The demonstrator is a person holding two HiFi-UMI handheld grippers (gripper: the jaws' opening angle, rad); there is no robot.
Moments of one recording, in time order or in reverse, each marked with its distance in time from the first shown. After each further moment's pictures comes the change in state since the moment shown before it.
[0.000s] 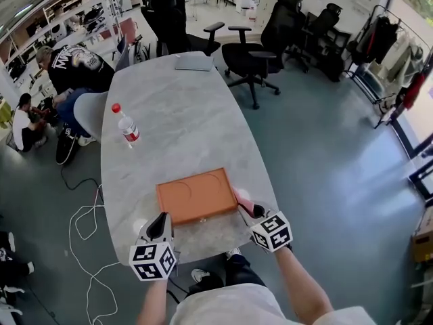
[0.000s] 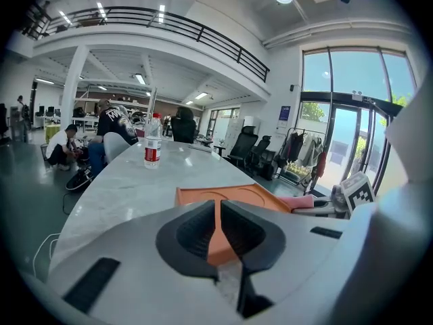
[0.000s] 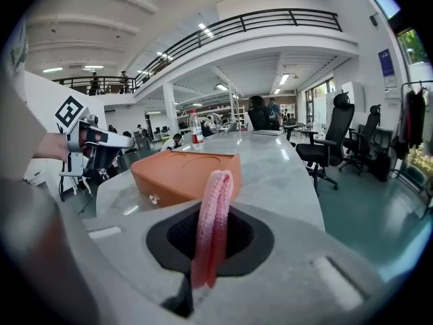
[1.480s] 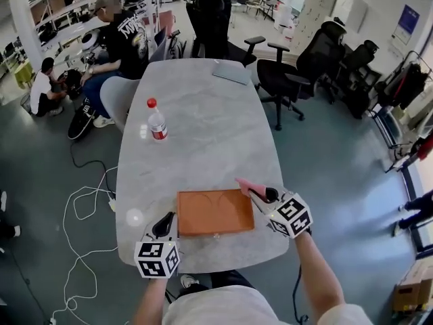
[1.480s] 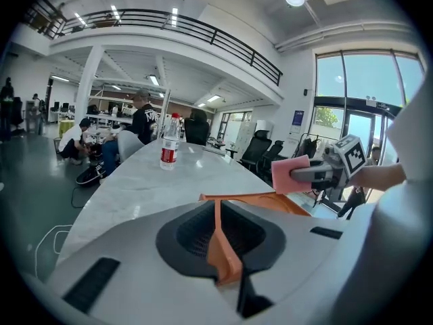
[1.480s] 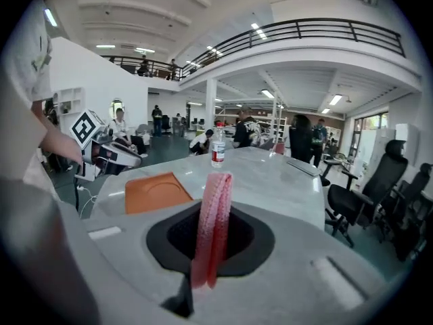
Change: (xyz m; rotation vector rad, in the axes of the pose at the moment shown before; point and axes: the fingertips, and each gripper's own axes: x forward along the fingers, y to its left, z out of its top) left arm 0.014 0.043 0.011 -0.069 -0.026 0.071; right arm 0.048 -0.010 0.131 -0.357 0.006 0.209
